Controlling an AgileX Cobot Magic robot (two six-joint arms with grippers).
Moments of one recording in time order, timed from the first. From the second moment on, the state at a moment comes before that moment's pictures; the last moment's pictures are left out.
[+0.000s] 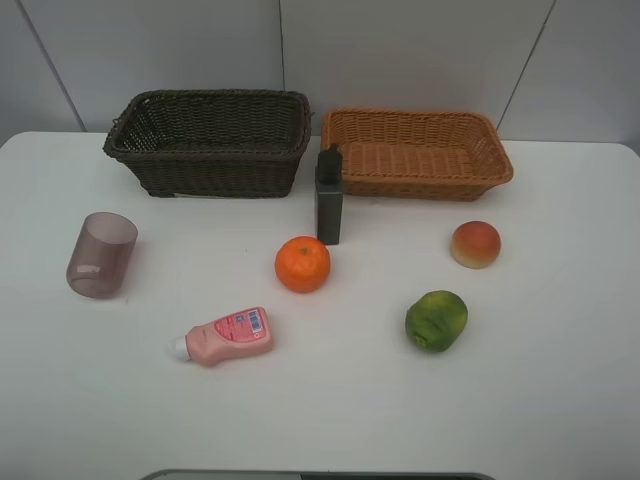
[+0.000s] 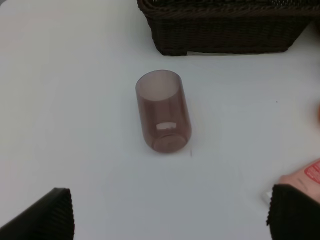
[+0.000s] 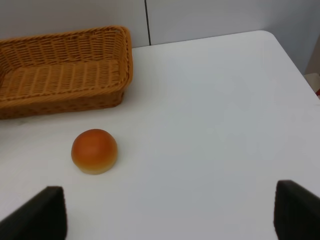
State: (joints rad) left arm -0.04 -0.01 -0.50 -0.01 1.06 0.00; right arm -0.09 -0.01 -0.52 -0.08 1.06 0.07
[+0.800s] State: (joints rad) left arm -0.04 -0.01 -0.50 -0.01 1.06 0.00; right arm -0.09 -0.01 -0.52 -0.08 1.06 0.07
